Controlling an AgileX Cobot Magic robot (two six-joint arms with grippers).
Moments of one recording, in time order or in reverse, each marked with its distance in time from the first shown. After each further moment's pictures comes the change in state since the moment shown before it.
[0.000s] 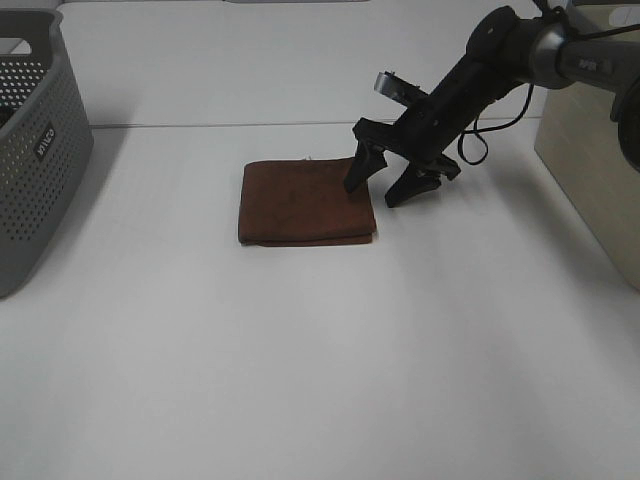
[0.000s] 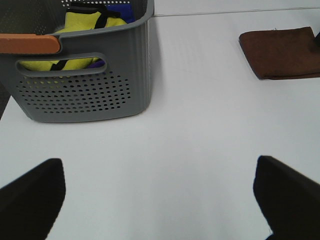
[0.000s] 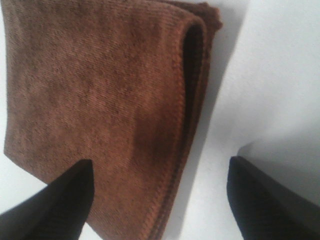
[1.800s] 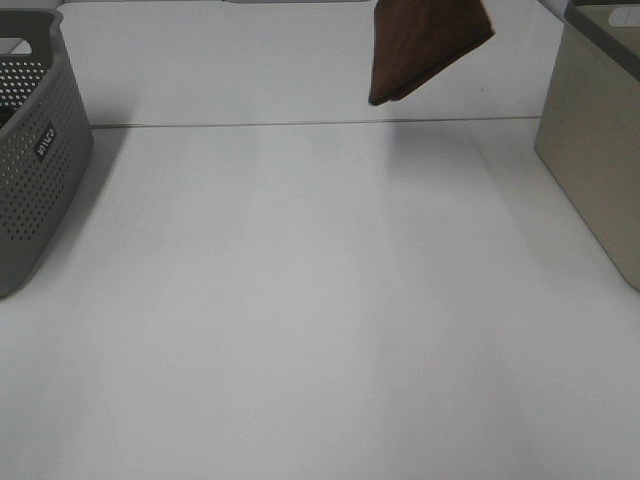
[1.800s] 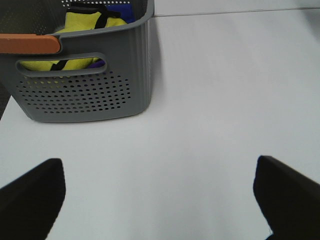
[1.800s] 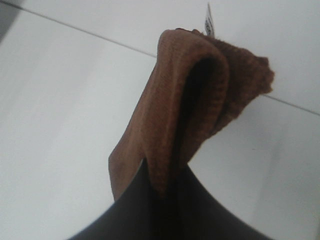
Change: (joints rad) left arm 0.000 0.000 0.000 0.000 0.000 0.000; right arm -0.018 -0.396 -0.260 -0.382 0.079 0.056
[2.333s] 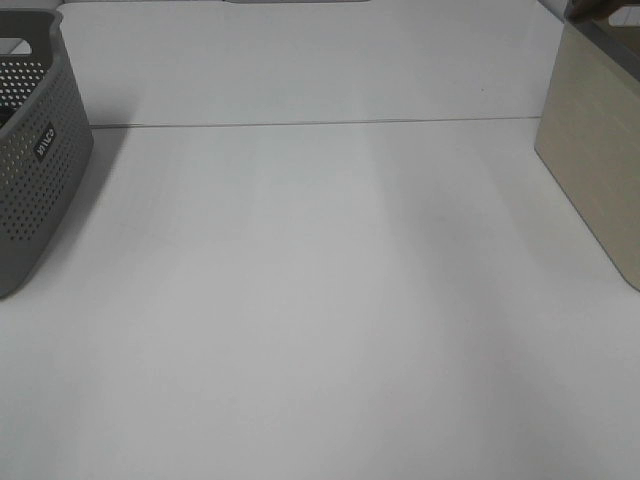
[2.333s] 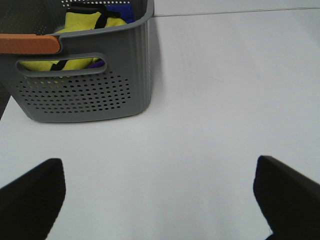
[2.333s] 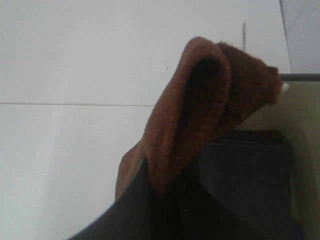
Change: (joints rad) left arm 0.000 0.000 0.000 0.000 0.000 0.000; right arm -0.346 -0.223 0.102 -0.029 0.001 0.016
